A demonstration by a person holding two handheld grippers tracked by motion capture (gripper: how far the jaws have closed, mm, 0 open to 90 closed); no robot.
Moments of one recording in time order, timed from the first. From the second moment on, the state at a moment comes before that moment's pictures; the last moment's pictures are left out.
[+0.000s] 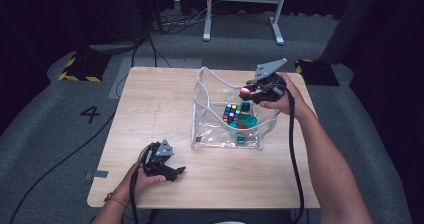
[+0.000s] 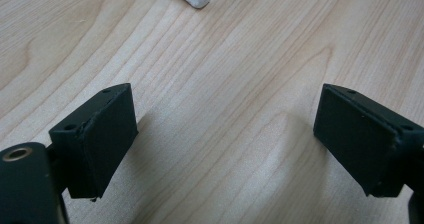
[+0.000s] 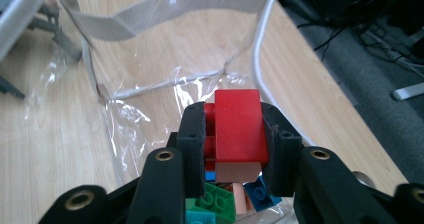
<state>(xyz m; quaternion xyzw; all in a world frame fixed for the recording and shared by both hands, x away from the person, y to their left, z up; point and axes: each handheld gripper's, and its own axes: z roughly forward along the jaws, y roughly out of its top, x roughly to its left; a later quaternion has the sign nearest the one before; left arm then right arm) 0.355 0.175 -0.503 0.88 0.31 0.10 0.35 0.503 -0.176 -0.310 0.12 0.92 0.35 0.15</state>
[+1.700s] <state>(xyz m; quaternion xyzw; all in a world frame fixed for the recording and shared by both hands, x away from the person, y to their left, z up) 0.355 0.175 -0.503 0.88 0.31 0.10 0.35 0.537 -0.202 -0.334 0.16 0.96 0.18 0.13</state>
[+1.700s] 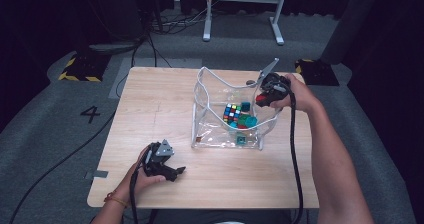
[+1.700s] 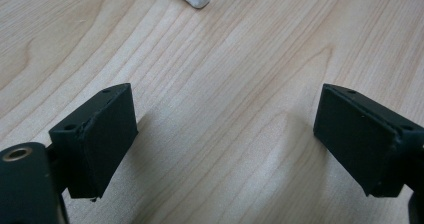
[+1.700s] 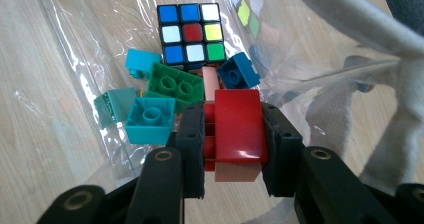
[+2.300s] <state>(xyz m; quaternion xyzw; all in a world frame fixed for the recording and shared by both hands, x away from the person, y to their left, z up) 0.355 0.175 -0.503 0.88 0.31 0.10 0.35 0.535 -0.201 -0.332 0.17 0.95 0.21 0.13</state>
